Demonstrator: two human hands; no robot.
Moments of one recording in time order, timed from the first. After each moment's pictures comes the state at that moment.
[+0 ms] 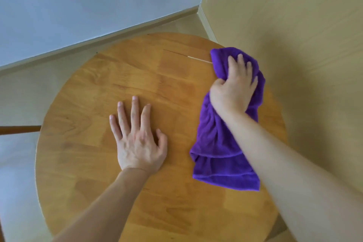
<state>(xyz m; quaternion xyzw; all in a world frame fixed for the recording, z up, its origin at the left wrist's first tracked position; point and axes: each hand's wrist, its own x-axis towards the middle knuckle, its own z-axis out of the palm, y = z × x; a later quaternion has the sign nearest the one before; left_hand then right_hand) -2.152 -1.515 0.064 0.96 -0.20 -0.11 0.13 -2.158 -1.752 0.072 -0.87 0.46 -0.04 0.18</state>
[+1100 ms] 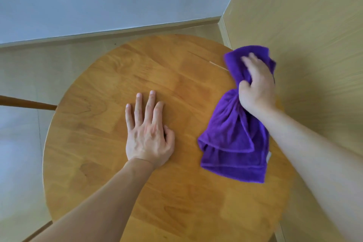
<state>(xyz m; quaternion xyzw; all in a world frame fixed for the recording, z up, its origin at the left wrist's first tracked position) -2.151 -1.514 0.063 0.96 -0.20 -0.10 0.16 -2.154 -1.815 0.065 -0.95 0.24 -0.04 0.20</state>
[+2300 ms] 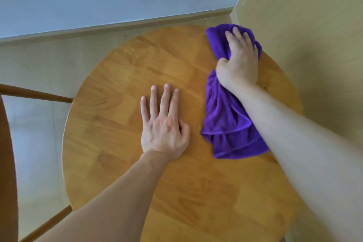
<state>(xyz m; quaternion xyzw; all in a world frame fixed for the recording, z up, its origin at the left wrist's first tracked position) -2.148 -1.515 0.064 0.96 -0.20 -0.10 0.15 -2.079 -1.742 0.068 -0.95 0.26 -0.01 0.18</state>
